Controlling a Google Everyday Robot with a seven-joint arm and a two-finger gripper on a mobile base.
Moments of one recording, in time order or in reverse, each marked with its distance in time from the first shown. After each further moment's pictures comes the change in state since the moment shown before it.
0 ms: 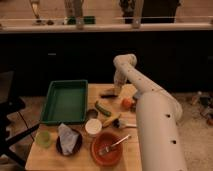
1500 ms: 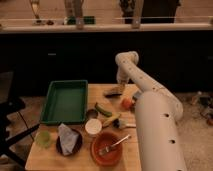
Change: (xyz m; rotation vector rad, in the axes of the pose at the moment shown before) arm 0.028 -0.006 -0.012 -0.004 0.060 0.017
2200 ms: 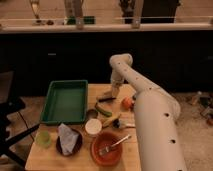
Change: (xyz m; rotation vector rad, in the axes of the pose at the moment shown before) arm -0.034 0.033 0.006 -0.072 -0.045 -0.070
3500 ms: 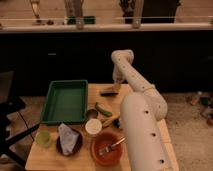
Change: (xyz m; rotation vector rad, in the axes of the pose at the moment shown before) arm 0.023 -0.042 0.000 0.004 0.026 0.104
